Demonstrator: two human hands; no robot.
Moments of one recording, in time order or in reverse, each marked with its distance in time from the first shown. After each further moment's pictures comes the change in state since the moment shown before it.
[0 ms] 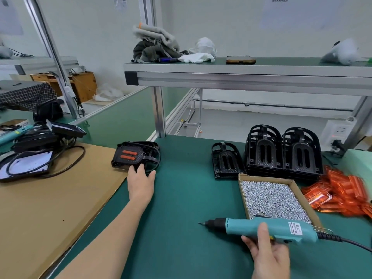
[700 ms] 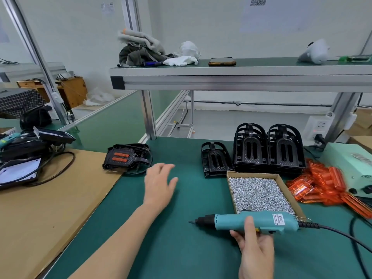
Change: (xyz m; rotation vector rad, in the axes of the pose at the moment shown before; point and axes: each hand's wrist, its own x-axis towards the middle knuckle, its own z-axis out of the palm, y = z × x) left_hand -0.055 0.050 0.011 0.059 -0.040 0.581; right_hand 0.001 0.006 0.003 -0.021 -0.065 -0.041
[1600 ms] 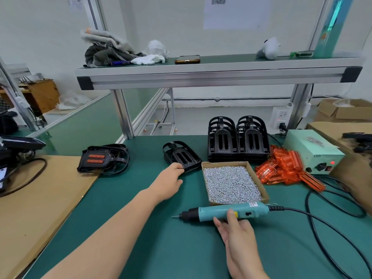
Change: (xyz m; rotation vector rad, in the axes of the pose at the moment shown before) left_hand 0.014 0.069 0.028 0.064 -0.483 0.326; right_hand -0.003 -0.037 -0.025 -0.071 -0.051 0.278
